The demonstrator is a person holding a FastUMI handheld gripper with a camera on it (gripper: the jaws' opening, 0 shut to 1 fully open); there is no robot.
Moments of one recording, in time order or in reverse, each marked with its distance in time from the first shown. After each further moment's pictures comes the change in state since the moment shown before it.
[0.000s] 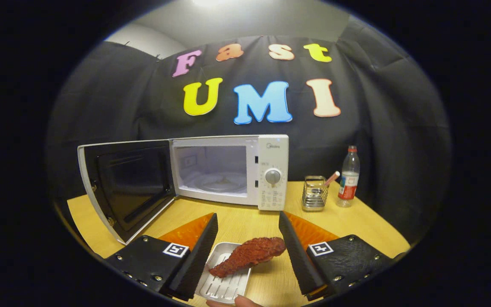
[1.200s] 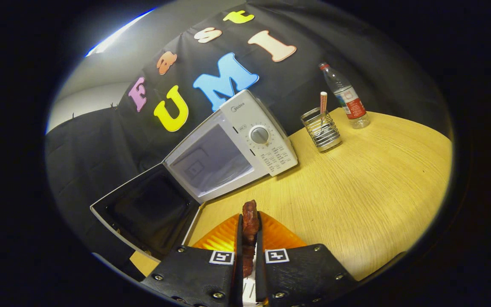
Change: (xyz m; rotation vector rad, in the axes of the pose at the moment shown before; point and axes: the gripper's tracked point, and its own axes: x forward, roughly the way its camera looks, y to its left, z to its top) arm 0.007 0.012 -0.029 0.497 0.094 0.153
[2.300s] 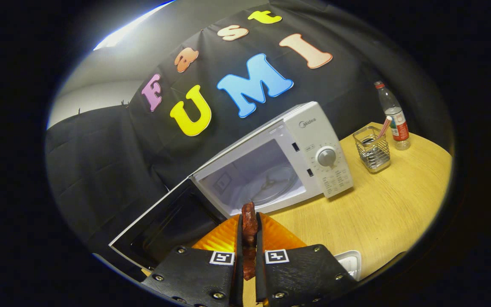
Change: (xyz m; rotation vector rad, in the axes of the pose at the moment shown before) arm 0.083 0.131 0.032 -0.047 -0.026 0.049
